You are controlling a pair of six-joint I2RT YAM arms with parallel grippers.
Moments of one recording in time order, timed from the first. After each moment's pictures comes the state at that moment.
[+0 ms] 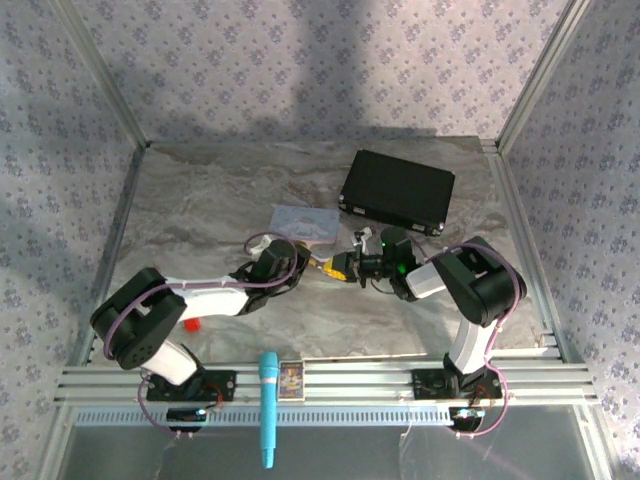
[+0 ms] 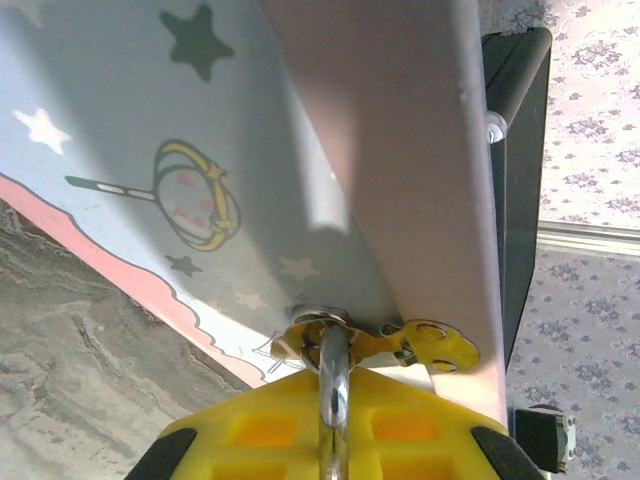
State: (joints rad) left arm -0.82 1.52 0.58 0.40 -0.21 -1.60; right arm 0.50 1.78 0.54 0.89 -0.91 1.31
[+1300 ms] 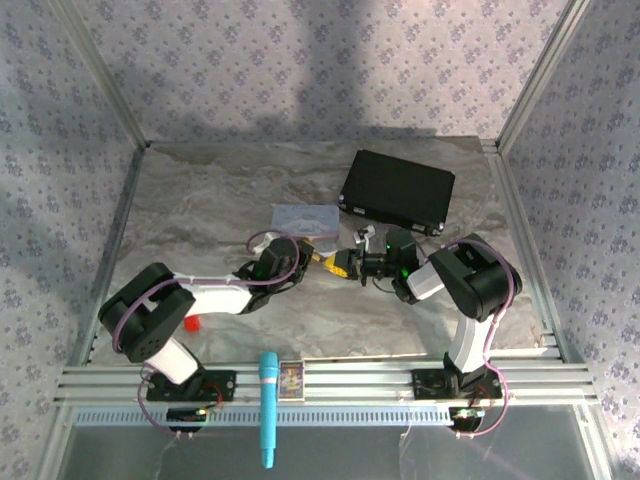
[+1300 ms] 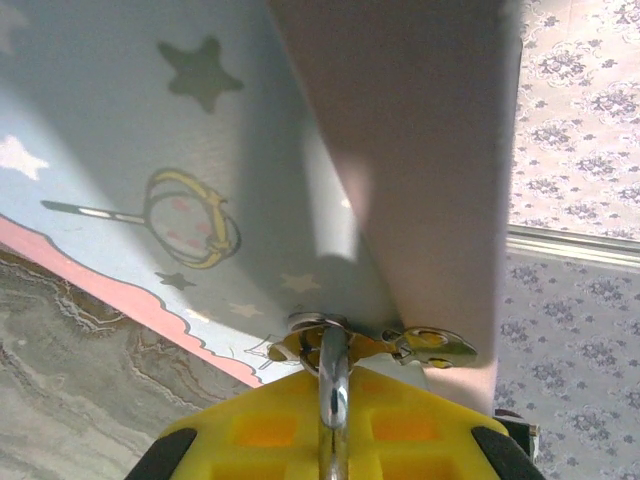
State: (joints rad) left arm -0.82 1.57 0.59 0.50 -0.19 -1.65; right arm 0.48 1.82 0.51 1.07 -0.91 1.40
